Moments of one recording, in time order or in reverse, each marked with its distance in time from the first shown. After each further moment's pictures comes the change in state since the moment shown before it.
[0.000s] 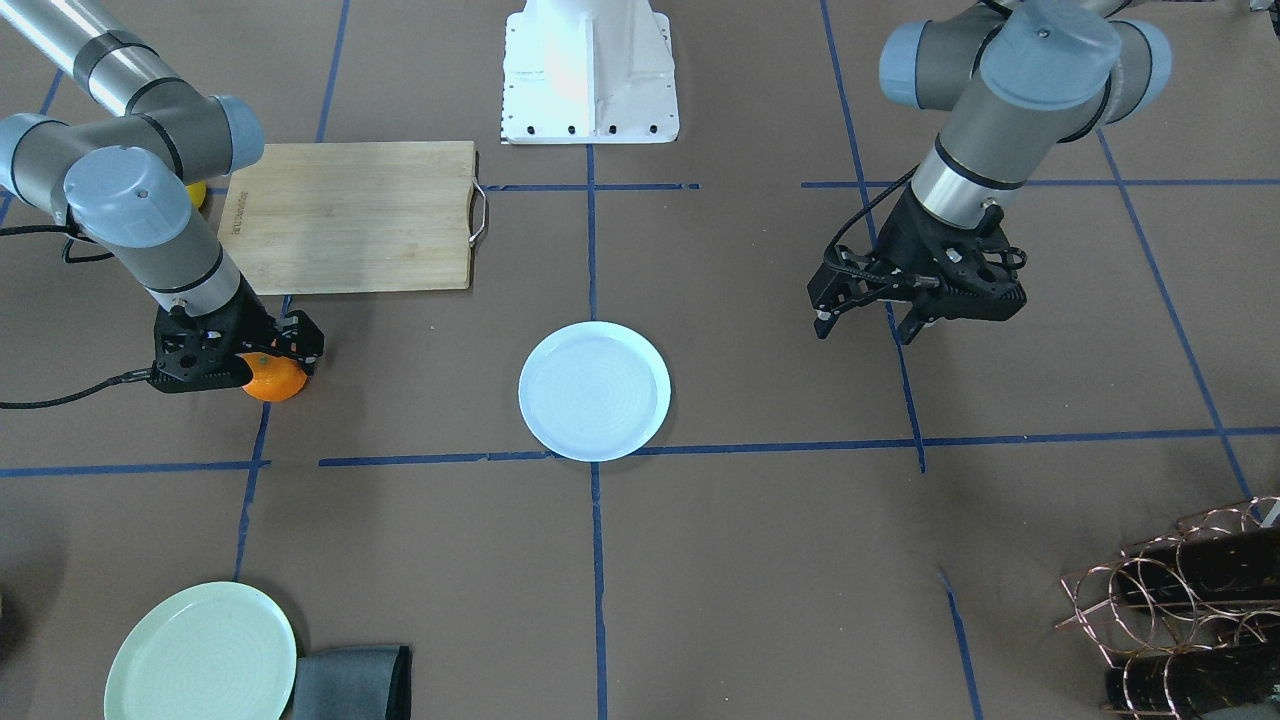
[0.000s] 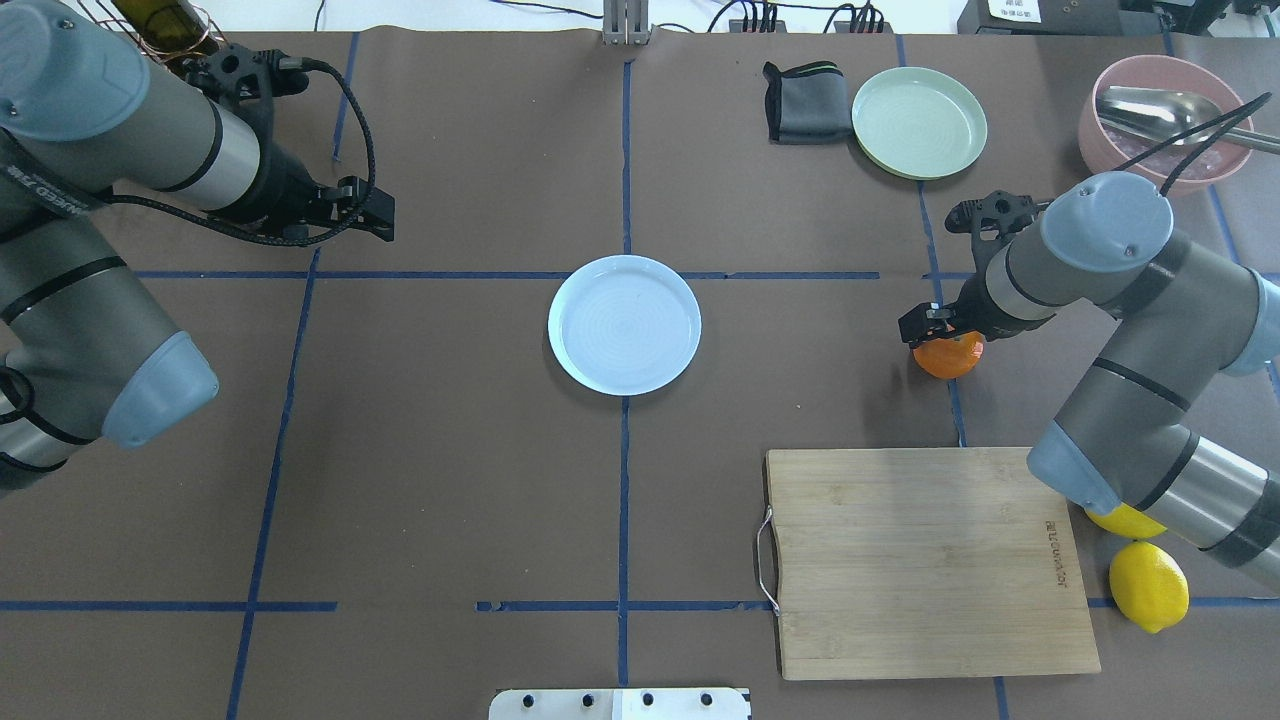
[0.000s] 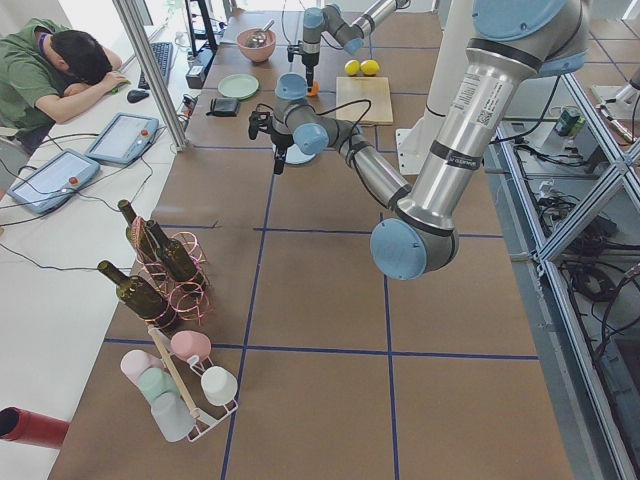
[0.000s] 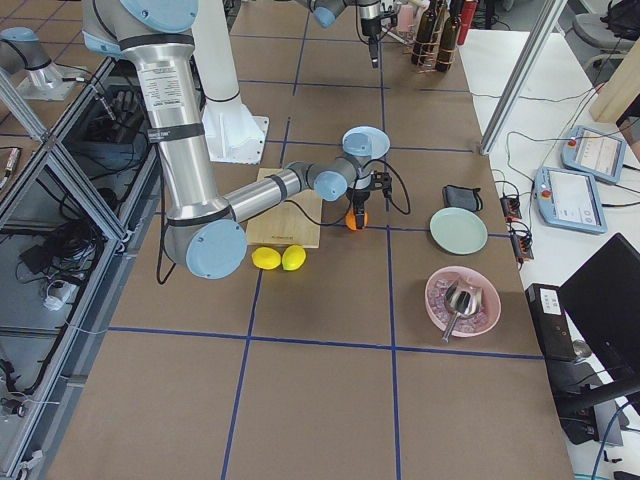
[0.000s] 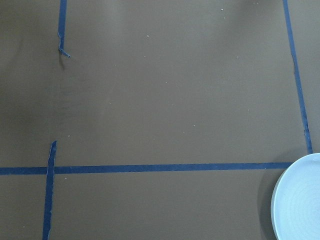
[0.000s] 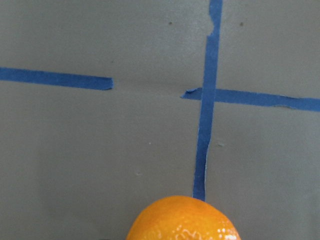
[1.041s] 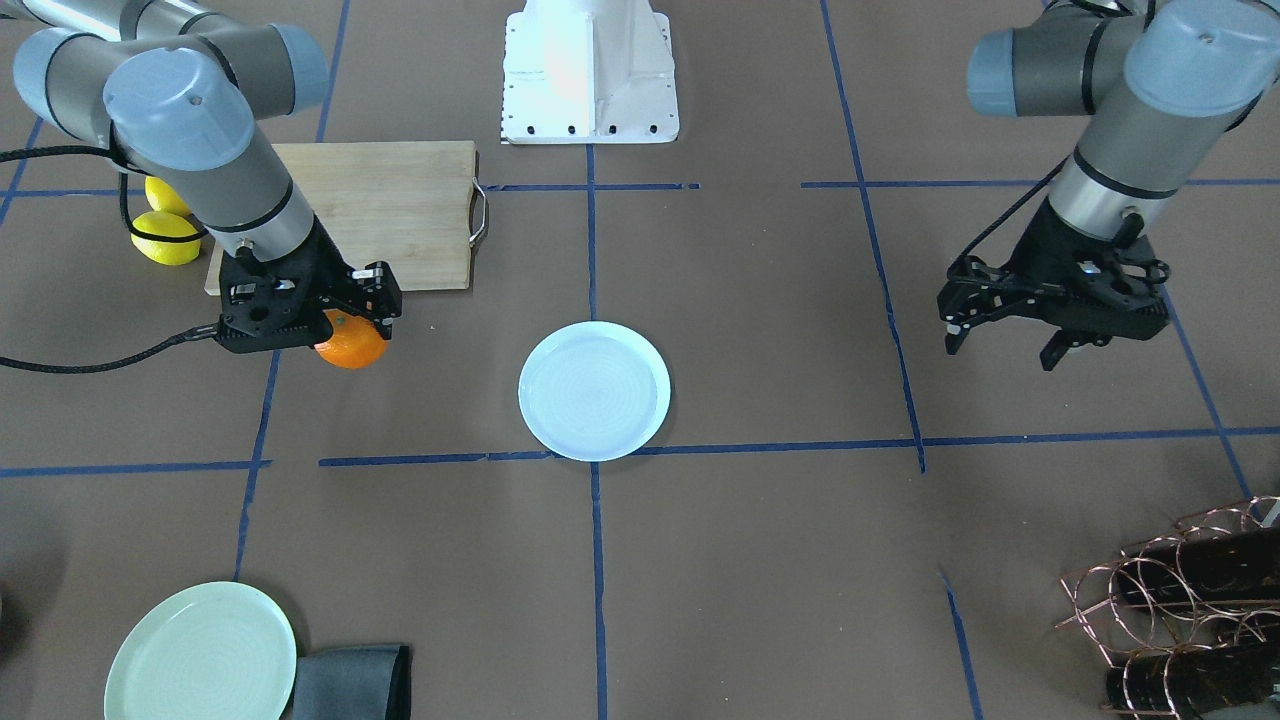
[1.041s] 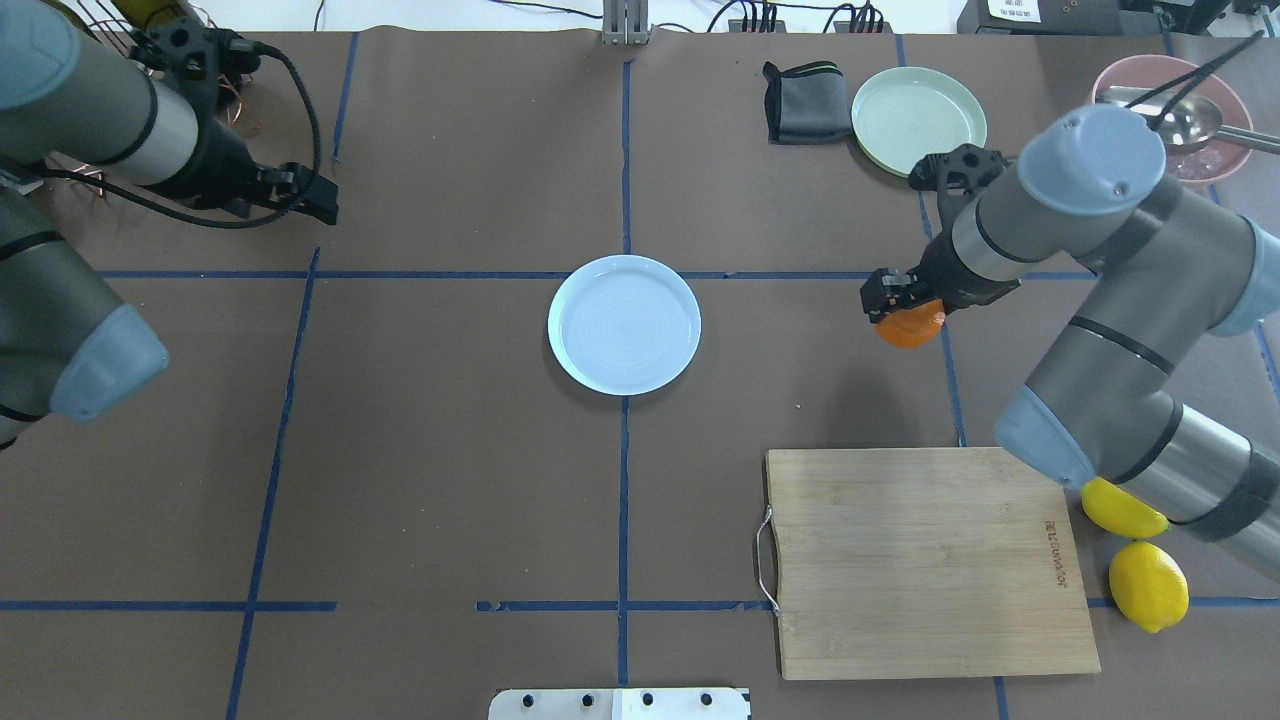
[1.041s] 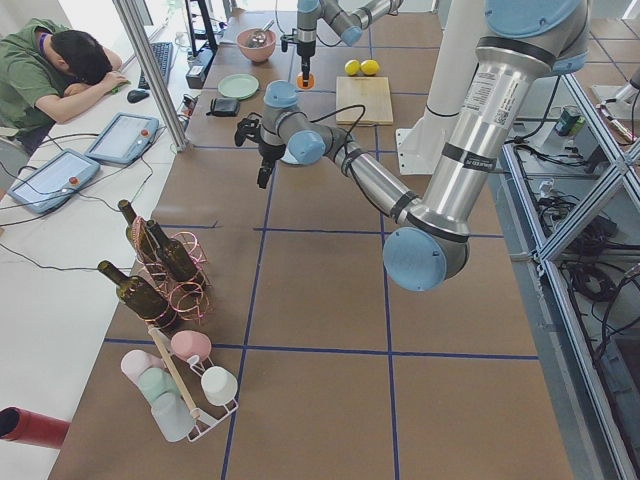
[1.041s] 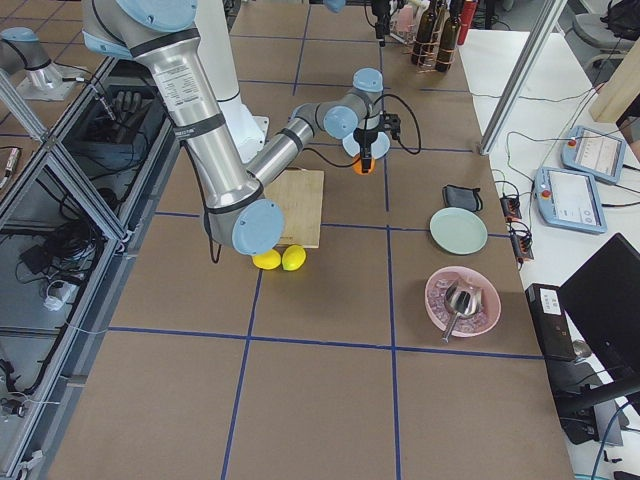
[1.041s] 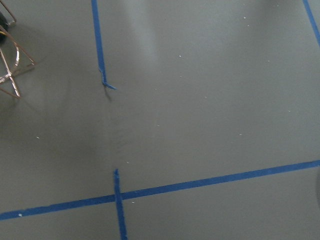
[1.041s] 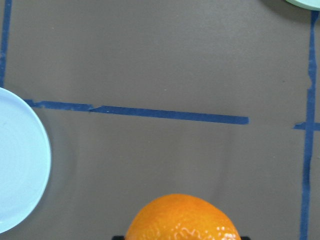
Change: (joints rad) left arm -0.190 0.108 -0.010 0.109 -0.007 0.541; right arm 0.005 0.262 0.147 -0.342 0.075 0.045
